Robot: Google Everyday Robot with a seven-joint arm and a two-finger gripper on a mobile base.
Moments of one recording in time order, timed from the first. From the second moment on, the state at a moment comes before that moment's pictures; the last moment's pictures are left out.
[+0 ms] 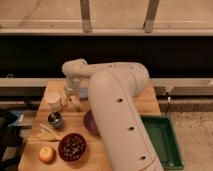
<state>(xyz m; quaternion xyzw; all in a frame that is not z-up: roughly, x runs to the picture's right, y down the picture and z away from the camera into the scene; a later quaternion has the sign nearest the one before) -0.202 0.070 0.894 -0.40 0.05 0.46 0.79</state>
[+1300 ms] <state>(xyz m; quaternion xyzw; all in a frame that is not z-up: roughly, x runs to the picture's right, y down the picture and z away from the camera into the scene) -0.205 0.075 0.940 -0.42 0.08 0.40 0.81</state>
